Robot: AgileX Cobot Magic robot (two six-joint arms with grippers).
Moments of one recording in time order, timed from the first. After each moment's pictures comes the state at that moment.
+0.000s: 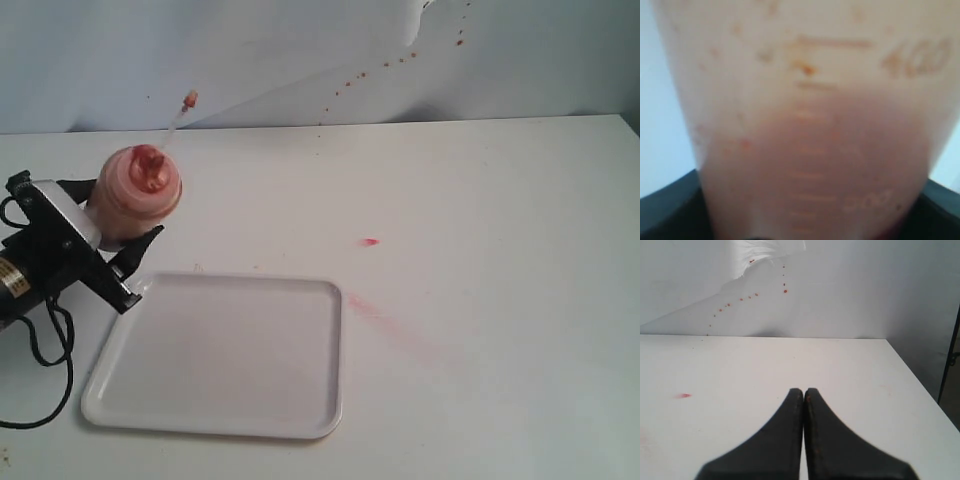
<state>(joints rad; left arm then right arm) 0.02 1.96 -0.52 0.52 -1.18 0.57 0.02 0.01 0.00 -0.02 0.19 -0.02</state>
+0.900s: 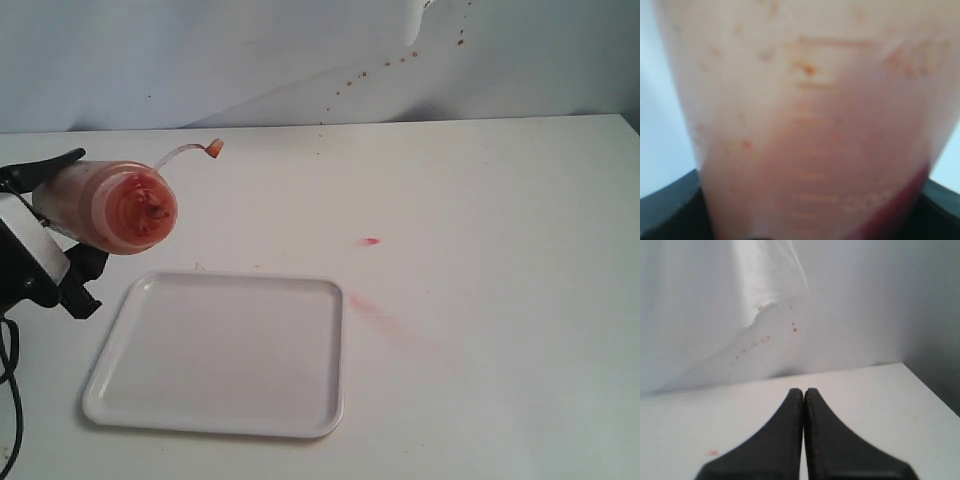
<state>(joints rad) 0.02 1.64 -0.34 0.52 -1.18 0.85 0.02 0.01 0.00 0.13 0.07 -0.02</state>
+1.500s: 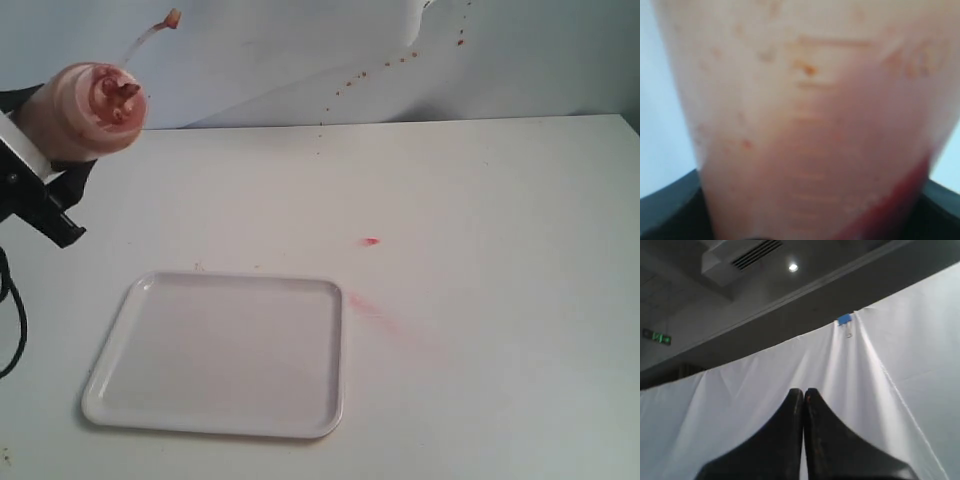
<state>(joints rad) 0.02 1.56 -0.53 0.42 -0.89 0.69 0.13 0.12 -0.43 -0.52 -0.42 0.84</state>
